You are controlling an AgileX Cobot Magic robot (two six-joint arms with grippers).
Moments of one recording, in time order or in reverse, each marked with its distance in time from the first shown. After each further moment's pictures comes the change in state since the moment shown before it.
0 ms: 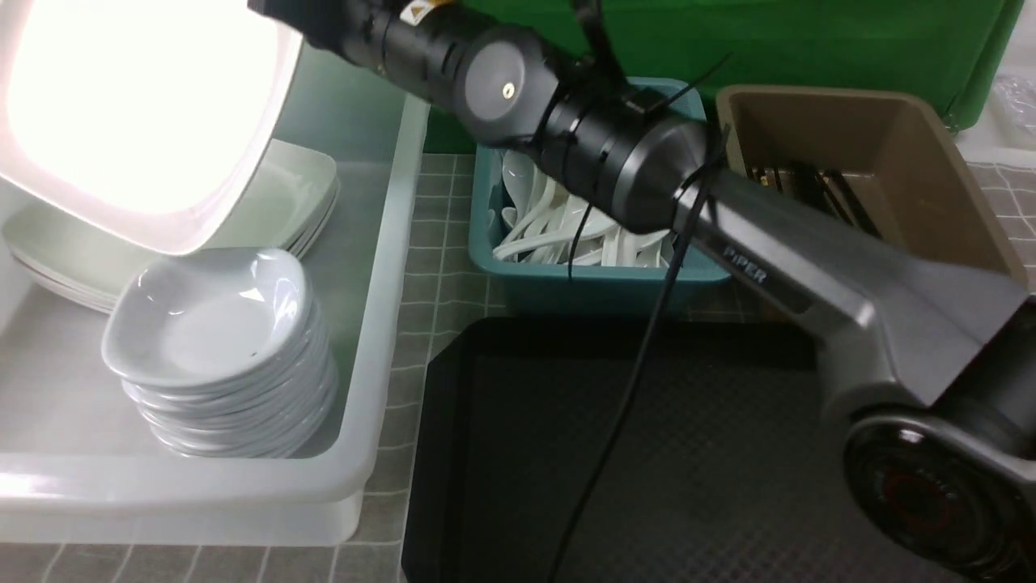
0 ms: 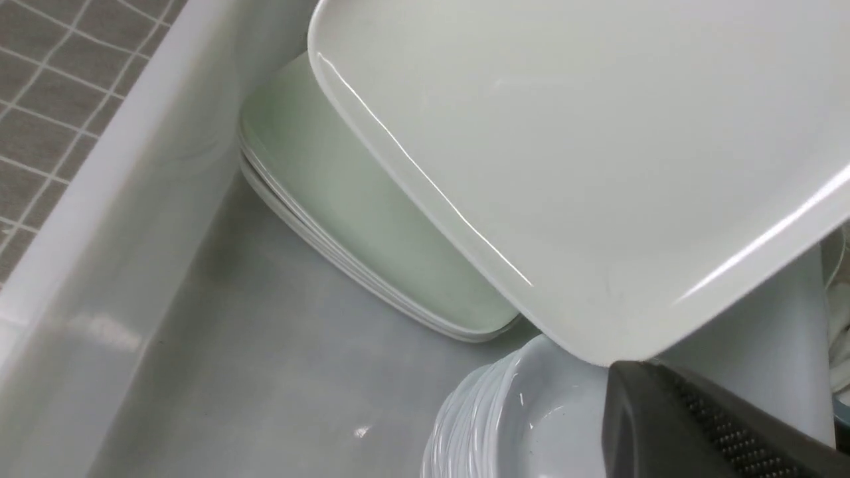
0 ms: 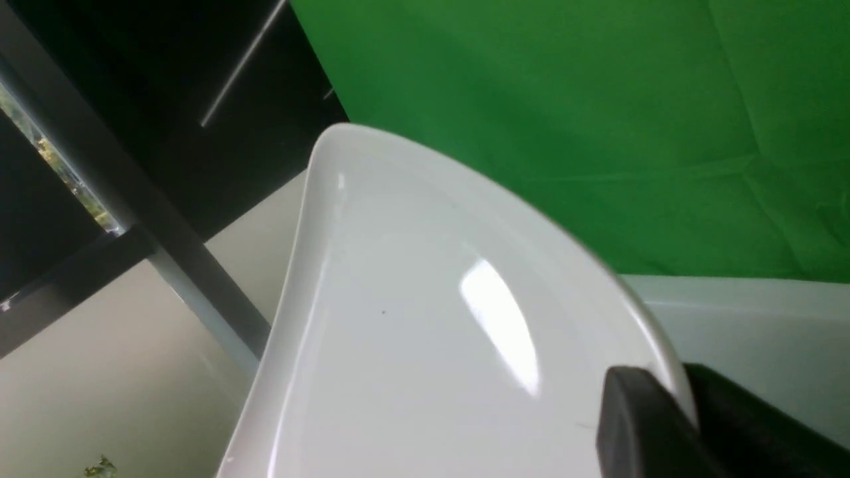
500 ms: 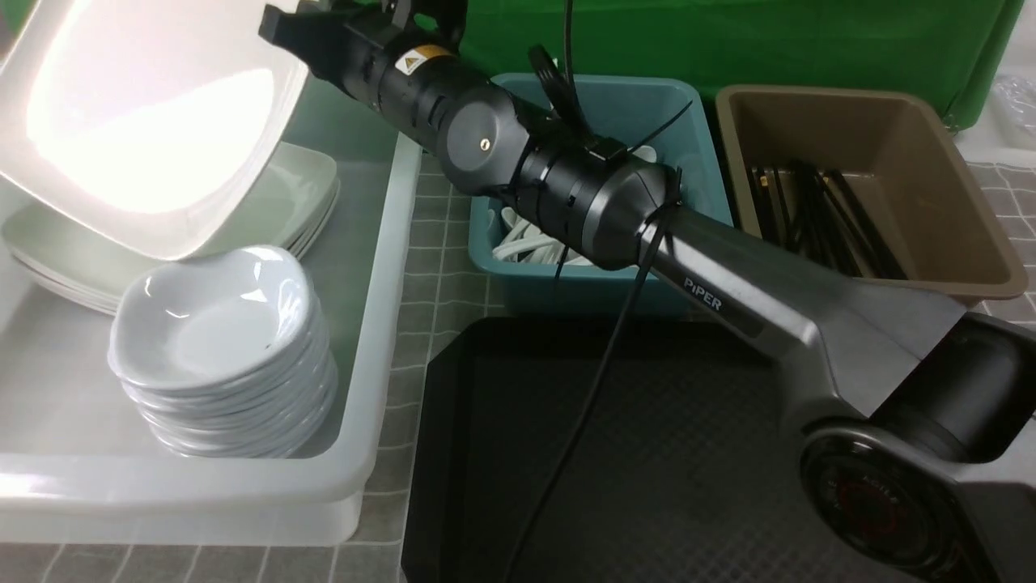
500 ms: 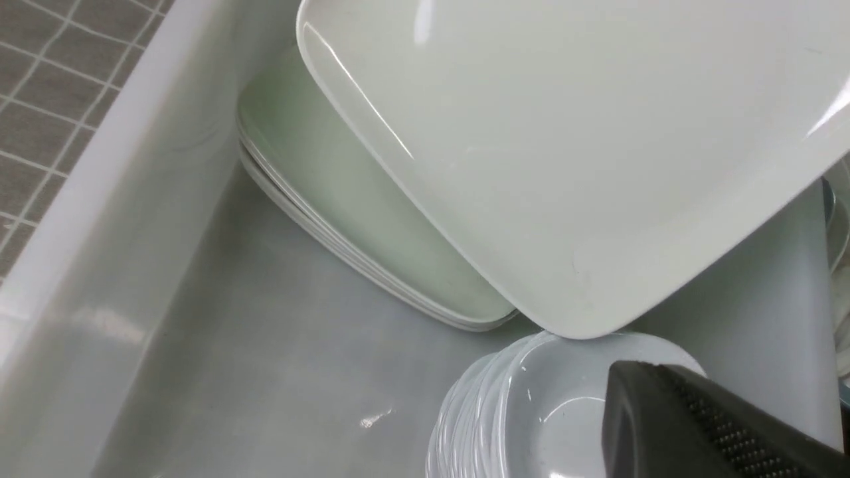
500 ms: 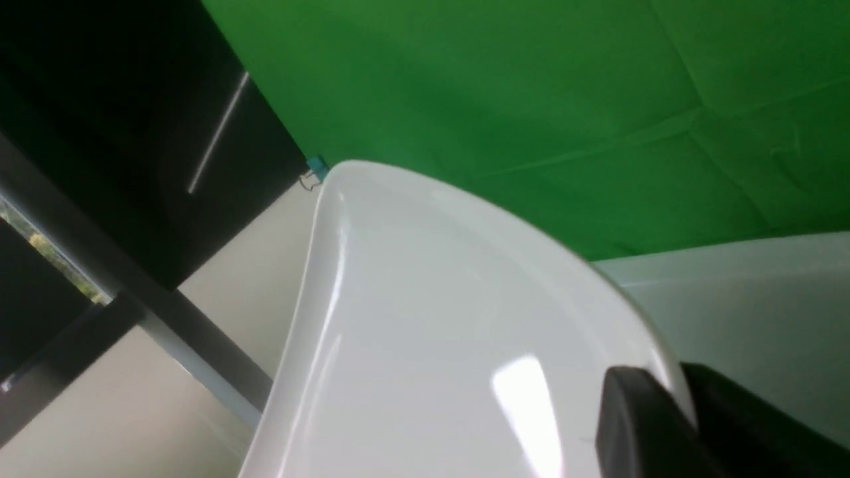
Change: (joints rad) right arm 0.007 0.070 -0.009 0.015 -0.125 0.133; left arm 0.000 0.000 0.000 0.000 0.011 0.017
